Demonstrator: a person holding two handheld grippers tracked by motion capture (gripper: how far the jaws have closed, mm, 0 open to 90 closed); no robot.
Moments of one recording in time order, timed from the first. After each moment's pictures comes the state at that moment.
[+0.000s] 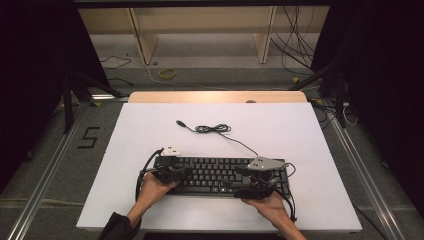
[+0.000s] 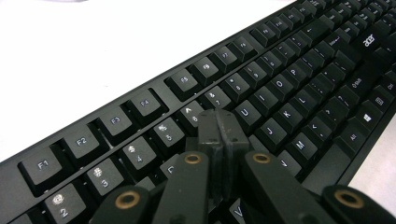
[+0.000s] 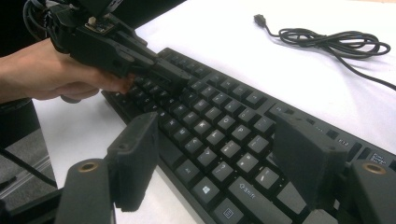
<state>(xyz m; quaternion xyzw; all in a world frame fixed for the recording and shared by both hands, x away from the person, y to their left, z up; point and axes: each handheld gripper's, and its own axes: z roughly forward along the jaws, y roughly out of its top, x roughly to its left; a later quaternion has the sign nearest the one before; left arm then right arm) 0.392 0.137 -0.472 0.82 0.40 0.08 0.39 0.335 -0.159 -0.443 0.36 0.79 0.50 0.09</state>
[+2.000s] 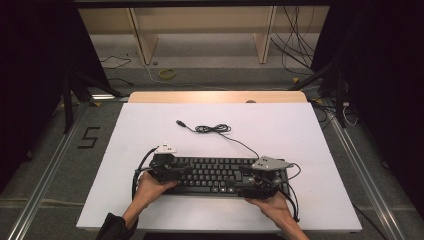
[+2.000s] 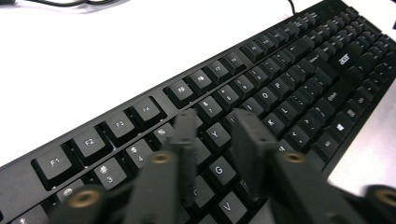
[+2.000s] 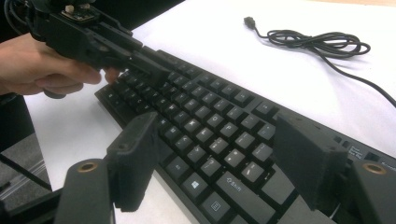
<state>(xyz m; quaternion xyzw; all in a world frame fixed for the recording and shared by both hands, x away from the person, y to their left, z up) 0.389 0.146 -0.460 0.81 0.41 0.06 0.42 0.335 -0.169 -0.442 0.36 0.78 0.50 0.10</state>
